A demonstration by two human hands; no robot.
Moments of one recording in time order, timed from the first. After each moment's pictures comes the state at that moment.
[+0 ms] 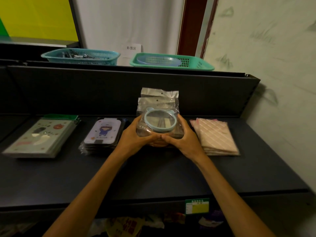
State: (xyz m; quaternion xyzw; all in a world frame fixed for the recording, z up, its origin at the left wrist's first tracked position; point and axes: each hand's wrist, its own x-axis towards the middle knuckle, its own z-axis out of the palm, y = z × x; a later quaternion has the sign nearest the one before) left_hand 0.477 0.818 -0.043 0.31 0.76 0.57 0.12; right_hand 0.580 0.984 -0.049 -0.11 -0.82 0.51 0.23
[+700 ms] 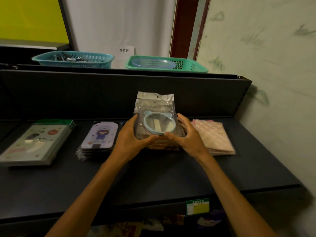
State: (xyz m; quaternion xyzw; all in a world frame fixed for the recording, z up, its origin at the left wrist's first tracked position) left_hand 0.487 0.808 -0.027 0.35 0.78 0.53 0.02; right_hand 0.587 0.988 -0.034 -0.11 -0.82 0.50 0.25
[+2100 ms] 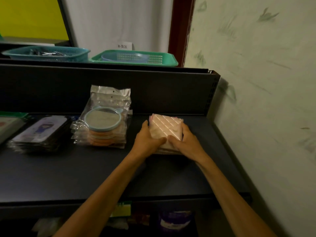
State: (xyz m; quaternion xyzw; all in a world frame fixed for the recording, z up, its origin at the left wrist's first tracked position) left_hand 0.598 1.009 -0.037 0.20 0.82 0.52 0.16; right_hand 0.675 1.140 -0.045 -0.22 -0.88 0.42 0.10
